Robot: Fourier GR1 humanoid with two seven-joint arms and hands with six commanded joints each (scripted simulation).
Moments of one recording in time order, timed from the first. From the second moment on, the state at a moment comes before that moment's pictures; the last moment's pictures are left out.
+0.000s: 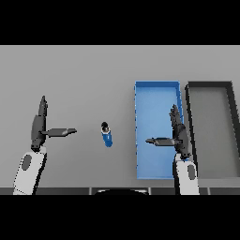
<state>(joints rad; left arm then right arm) -0.11 0.43 -0.16 -1.48 0.24 0.26 0.01 0.00 0.00 0.00 -1.57 0.00 0.00 0.00</state>
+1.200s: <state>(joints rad) -0.06 0.63 -0.38 -1.63 0.27 -0.28 -0.09 0.07 -0.12 0.12 -1.68 0.19 0.05 -0.07</state>
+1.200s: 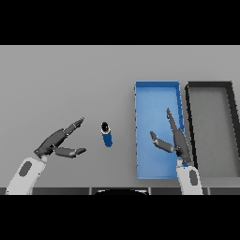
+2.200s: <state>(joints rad) -0.24 0.28 -0.54 -1.35 0.09 -0.24 -0.10 0.10 -0.11 0.12 -1.71 0.18 0.04 -0.04</state>
